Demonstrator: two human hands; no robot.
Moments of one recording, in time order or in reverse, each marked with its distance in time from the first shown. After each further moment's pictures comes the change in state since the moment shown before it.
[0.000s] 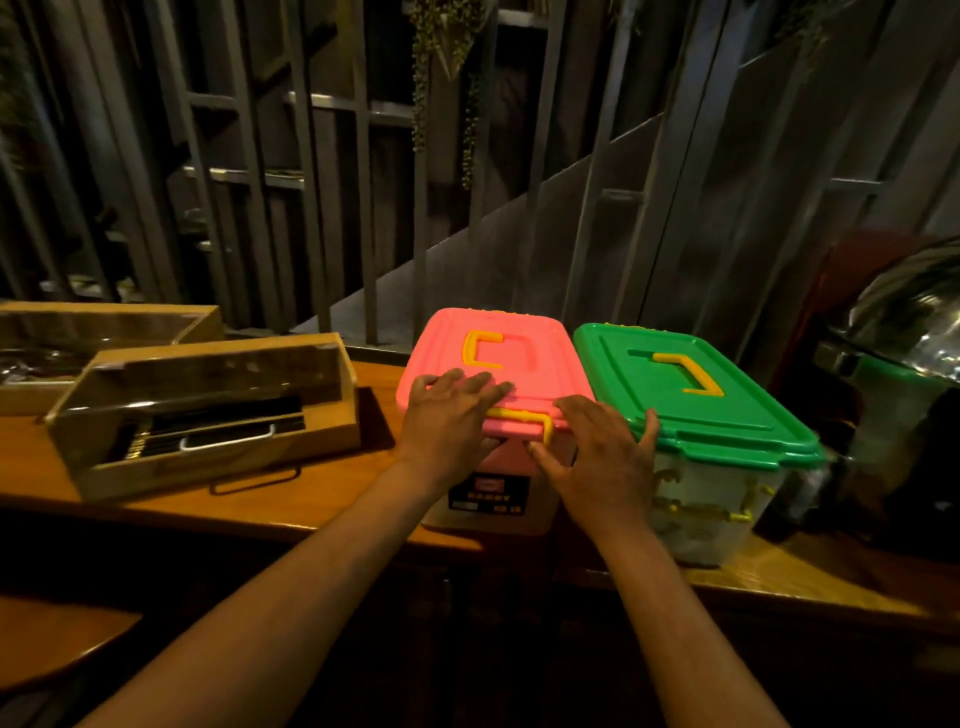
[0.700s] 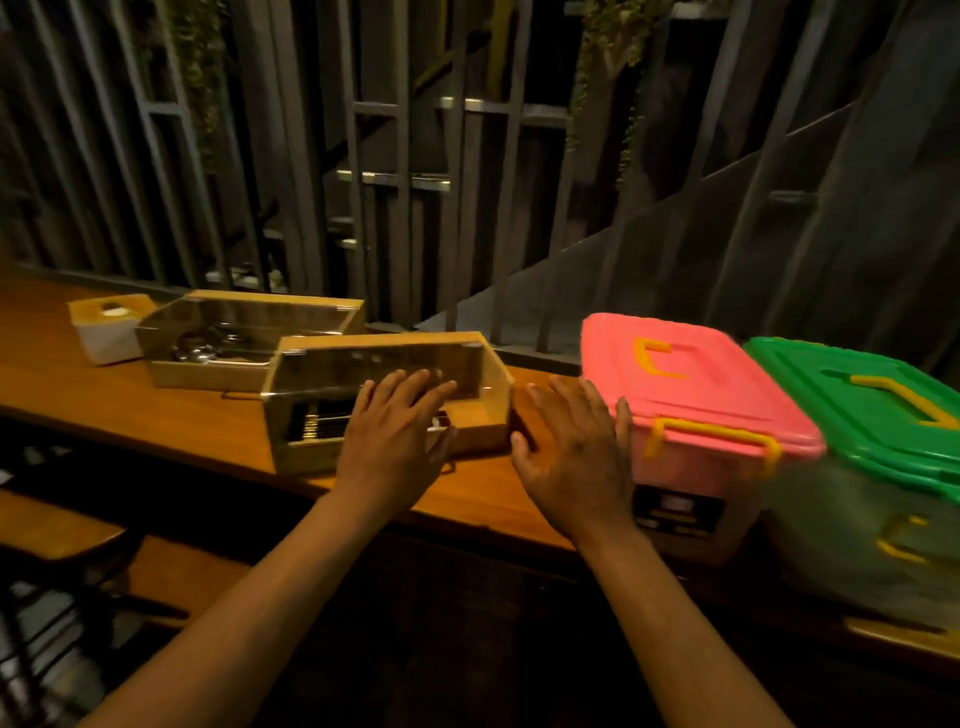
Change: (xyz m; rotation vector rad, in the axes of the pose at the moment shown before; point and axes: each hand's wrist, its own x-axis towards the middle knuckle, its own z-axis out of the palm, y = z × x) left_hand -0.125 -0.214 -0.050 0.032 0.092 -0.254; right_hand 0.001 -0.216 0.058 0.246 -0.076 -0.157
